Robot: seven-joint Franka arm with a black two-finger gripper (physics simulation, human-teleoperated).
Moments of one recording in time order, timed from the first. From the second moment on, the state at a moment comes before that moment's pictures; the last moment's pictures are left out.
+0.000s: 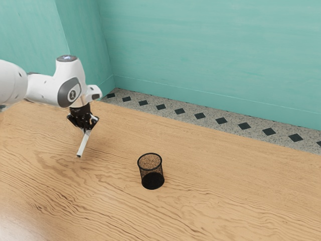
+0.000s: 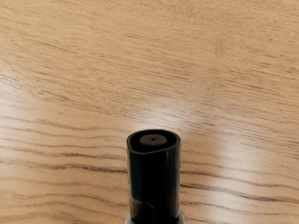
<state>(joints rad) 0.19 0.41 0.07 -1.81 0.09 2.28 -0.02</state>
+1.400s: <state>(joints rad) 0.14 -0.05 -0.34 -2.40 0.30 3.03 -0.35</state>
